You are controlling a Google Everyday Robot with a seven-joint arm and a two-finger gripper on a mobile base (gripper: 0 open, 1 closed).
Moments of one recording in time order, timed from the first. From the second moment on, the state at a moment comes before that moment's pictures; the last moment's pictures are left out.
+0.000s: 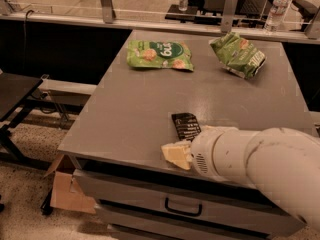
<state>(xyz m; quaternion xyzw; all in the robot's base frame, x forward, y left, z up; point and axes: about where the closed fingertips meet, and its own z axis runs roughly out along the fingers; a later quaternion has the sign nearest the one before) 0.431 -0.054 0.822 -0.25 0.88 0.13 0.39</state>
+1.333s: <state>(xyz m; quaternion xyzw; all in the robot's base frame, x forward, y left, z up) 0.452 -0.008 0.867 -0.28 0.83 0.23 0.42</state>
